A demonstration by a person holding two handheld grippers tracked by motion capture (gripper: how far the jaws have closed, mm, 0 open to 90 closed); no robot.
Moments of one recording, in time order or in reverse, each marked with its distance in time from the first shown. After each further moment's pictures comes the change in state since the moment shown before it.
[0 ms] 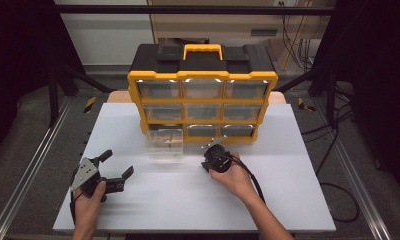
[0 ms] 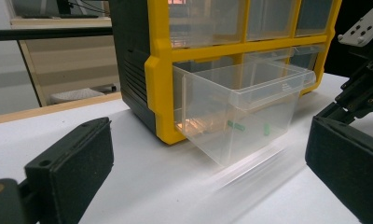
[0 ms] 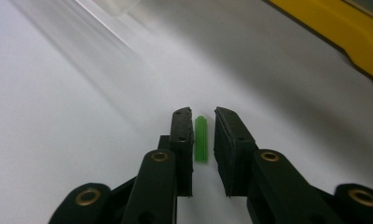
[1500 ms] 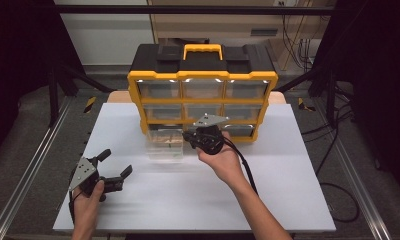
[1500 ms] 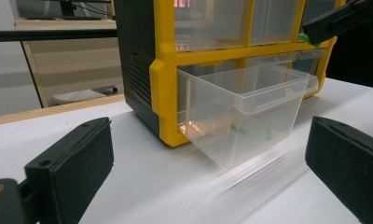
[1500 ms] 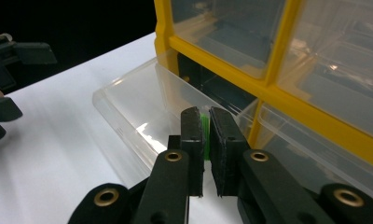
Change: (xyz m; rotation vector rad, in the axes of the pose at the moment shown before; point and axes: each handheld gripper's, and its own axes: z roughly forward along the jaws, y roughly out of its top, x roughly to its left) left arm 0.002 0.001 -0.001 -0.009 0.005 -0.009; right arm 0.022 0.070 -0.060 -0.435 0.091 -0.039
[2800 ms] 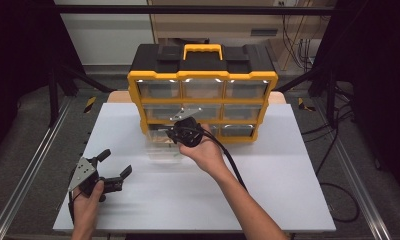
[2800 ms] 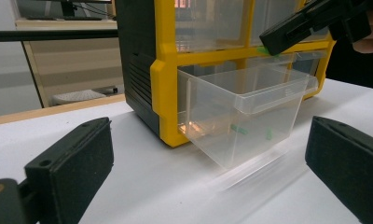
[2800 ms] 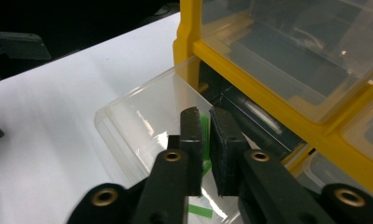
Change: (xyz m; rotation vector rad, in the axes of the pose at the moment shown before) left arm 0.001 0.000 -0.002 -0.004 0.003 -0.003; right arm 0.017 0.026 0.048 0.104 0.013 -0.069
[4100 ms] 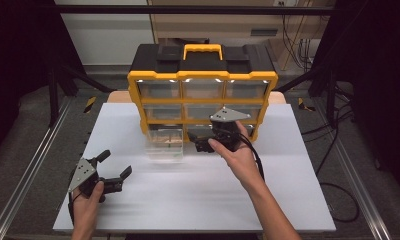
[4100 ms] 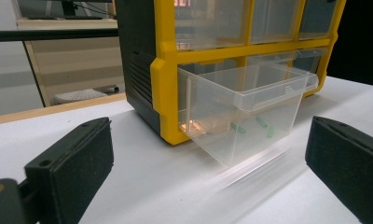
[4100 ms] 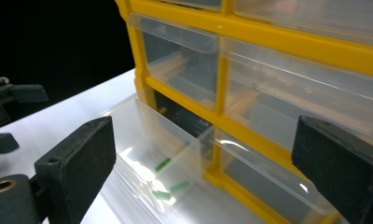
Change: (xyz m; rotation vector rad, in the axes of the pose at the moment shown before) left arm -0.001 0.000 -0.001 0.008 0.004 0.009; right arm -0.031 -0.034 -0.090 -0.233 -0.093 0.098
